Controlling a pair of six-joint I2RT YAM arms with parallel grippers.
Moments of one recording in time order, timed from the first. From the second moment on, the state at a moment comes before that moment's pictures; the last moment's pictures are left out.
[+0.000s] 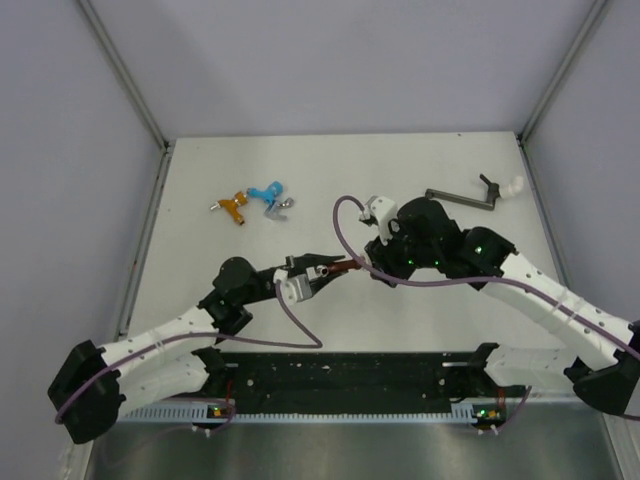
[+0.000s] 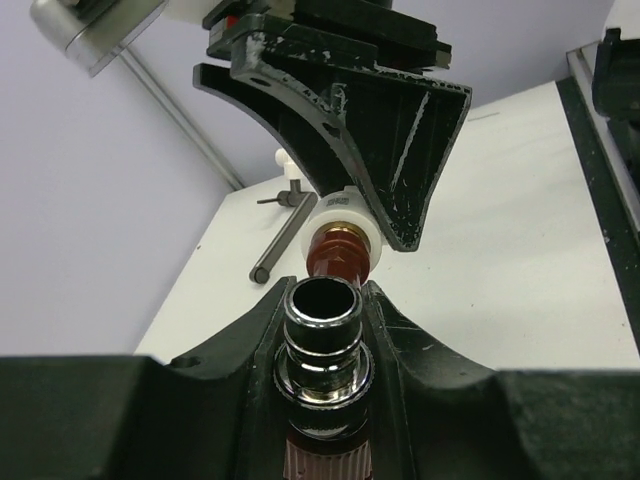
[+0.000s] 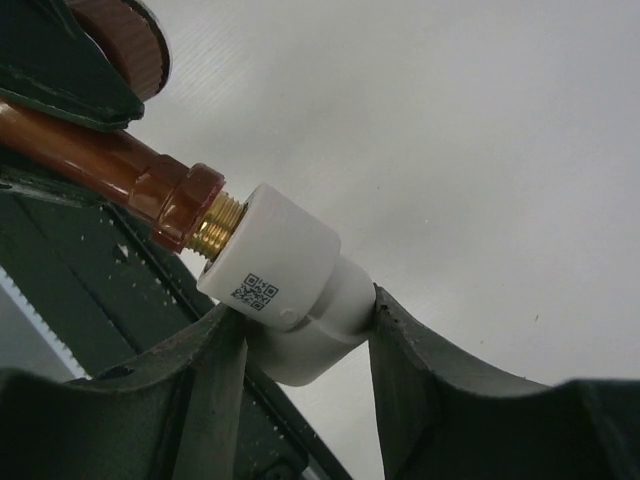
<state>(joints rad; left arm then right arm) -0.79 0.95 0.43 0.75 0.61 0.40 0.88 1.11 1.18 -0.79 -0.05 -0.01</state>
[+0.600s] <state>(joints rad) -0.92 0.88 0.42 0.55 0.44 0.62 0.83 1.19 1.20 -0.88 -0.16 -0.03</state>
